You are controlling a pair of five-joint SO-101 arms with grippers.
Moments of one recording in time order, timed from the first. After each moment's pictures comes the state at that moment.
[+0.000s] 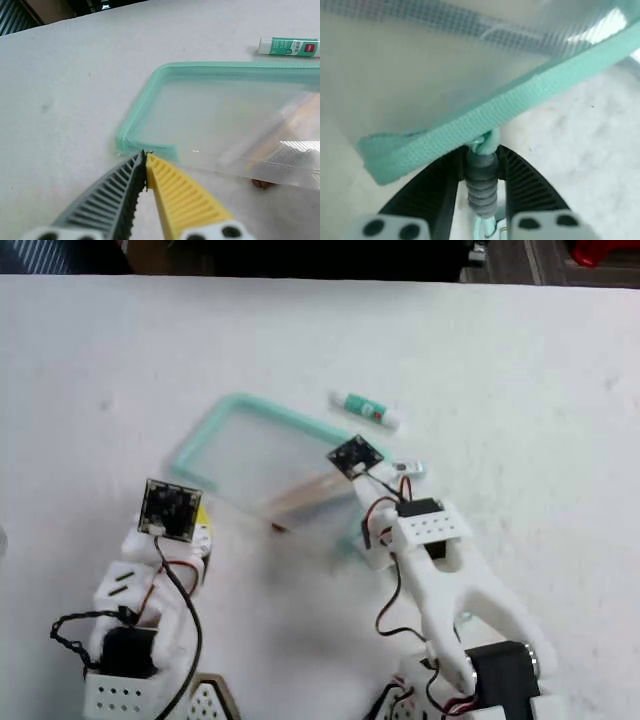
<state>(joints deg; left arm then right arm) -1.3 -104.4 92.8 50.4 -8.0 -16.1 -15.7 55.9 45.5 27.3</state>
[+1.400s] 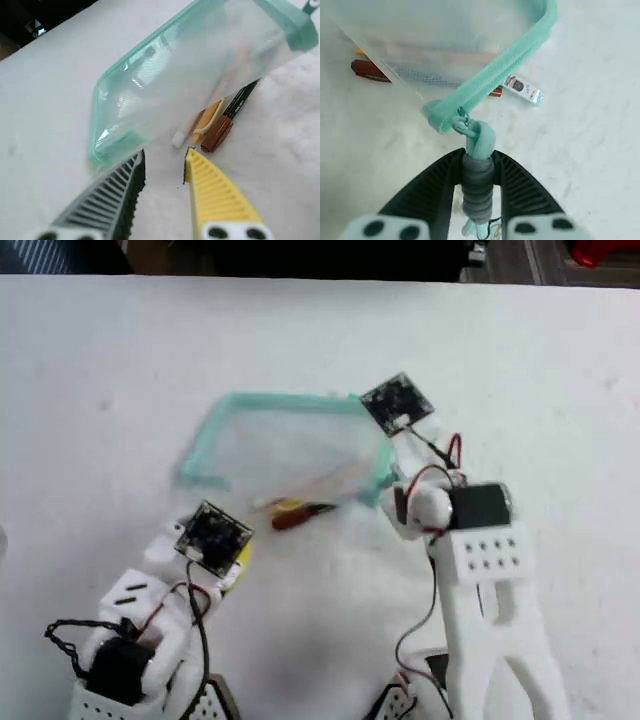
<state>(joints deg) 11.8 -104.7 81.8 66.5 -17.5 -11.2 -39.9 31.9 76.7 27.3</state>
